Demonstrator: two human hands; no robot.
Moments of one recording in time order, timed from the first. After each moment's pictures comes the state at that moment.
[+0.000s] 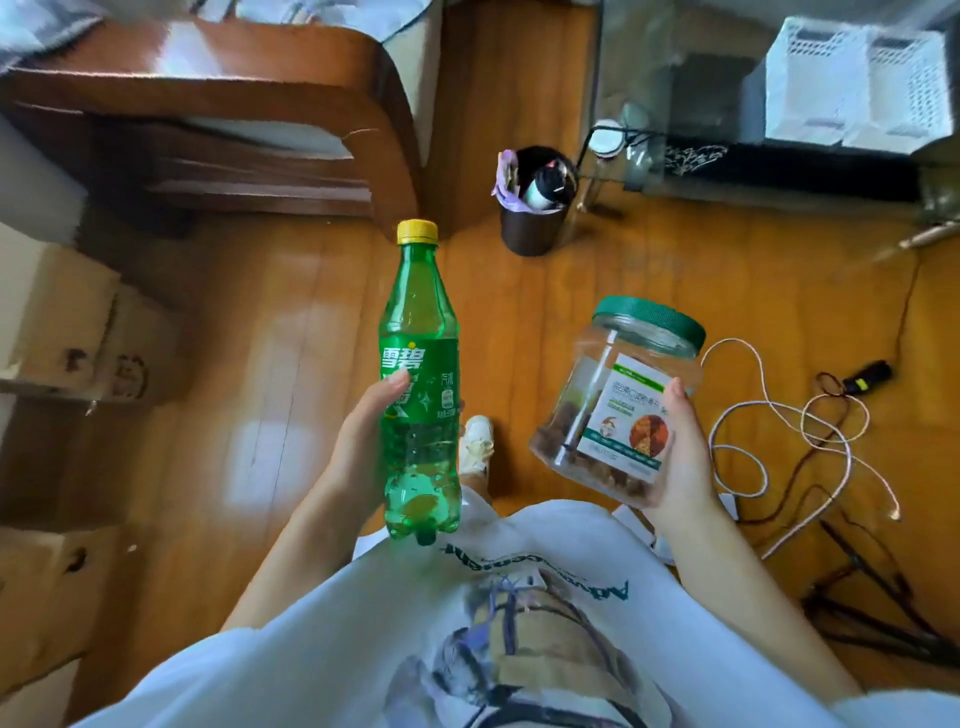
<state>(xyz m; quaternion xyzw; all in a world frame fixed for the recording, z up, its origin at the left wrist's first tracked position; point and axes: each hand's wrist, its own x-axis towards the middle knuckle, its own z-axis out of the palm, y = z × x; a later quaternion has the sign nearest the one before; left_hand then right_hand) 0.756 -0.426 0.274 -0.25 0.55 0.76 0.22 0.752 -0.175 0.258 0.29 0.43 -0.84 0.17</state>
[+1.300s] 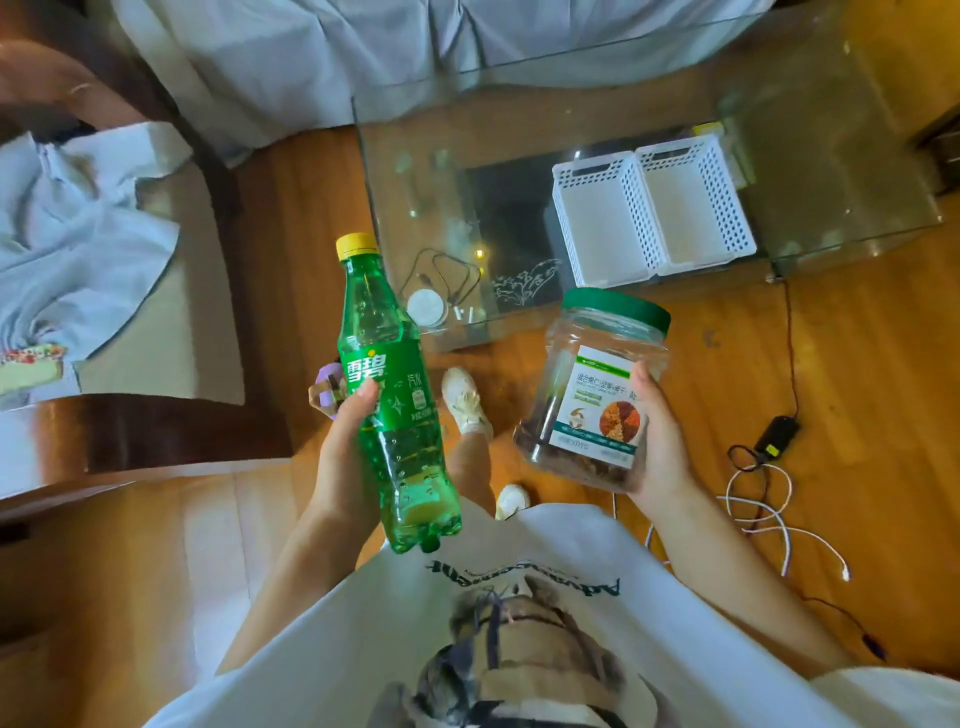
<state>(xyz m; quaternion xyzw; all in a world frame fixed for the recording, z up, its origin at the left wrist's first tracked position) 0.246 -0.113 0.283 -0.22 0.52 0.78 0.28 0.297 0.121 0.252 0.36 0.41 -0.83 0.08</state>
